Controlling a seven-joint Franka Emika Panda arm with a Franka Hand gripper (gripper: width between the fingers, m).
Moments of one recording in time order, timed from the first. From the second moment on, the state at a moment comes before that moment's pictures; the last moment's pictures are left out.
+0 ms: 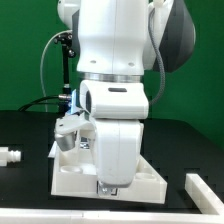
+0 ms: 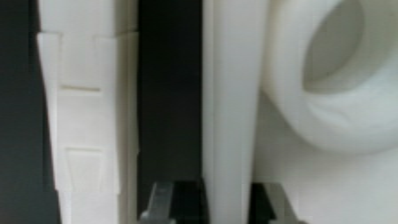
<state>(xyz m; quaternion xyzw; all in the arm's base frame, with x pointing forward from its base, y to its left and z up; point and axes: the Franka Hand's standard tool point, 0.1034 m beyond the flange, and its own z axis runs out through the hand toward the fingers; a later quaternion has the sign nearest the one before) 0.629 -0.022 0.040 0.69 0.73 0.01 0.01</state>
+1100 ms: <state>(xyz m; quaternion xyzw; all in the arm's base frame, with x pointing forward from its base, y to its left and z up) 0.634 0.020 0.020 0.73 0.68 0.02 0.00</state>
